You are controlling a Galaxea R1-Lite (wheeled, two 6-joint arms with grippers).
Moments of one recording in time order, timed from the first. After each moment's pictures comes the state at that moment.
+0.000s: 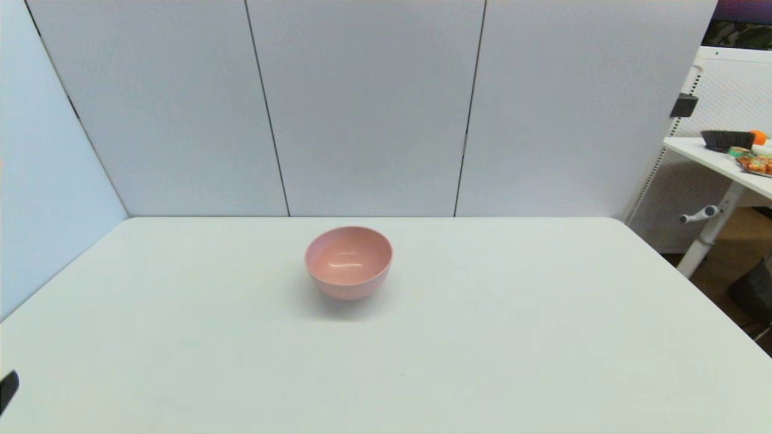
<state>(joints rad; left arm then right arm) -0.04 0.35 -0.32 0.03 0.10 0.21 0.00 0.00 0.00 0.00 0.00 0.06</state>
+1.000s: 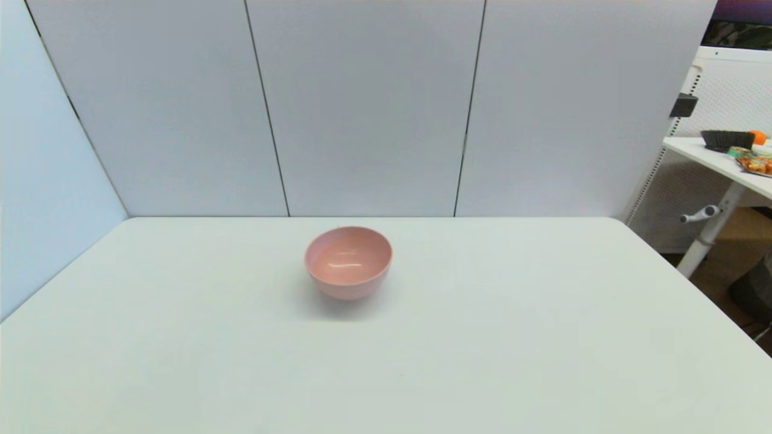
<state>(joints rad) 0.00 0.00 0.00 -0.16 -0.02 0.03 0.00 0.00 0.00 0.00 0.00 0.06</state>
